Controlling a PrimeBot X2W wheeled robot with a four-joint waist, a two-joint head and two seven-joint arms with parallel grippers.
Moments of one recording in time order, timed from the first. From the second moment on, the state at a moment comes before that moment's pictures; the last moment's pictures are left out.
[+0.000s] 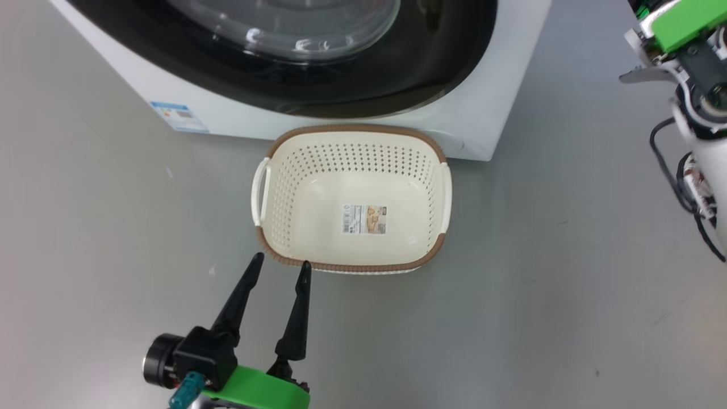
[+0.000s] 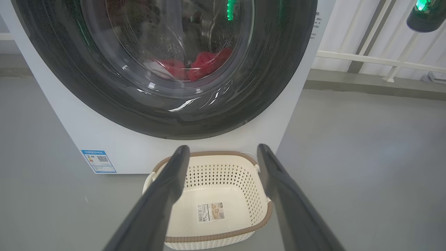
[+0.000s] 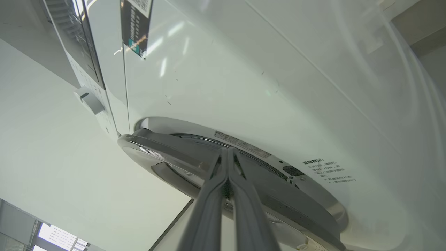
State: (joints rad) left arm -0.17 0.04 -0.27 0.15 -0.22 0.01 -0.25; right arm -1.04 -0.34 0.35 0.55 1.51 0.12 0.13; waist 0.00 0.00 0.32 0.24
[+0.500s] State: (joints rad) left arm -0.22 0.04 -0.33 0.15 -0.26 0.01 -0.25; right arm -1.23 -0.34 0.34 0.72 1.70 0.12 0.54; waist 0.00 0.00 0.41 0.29
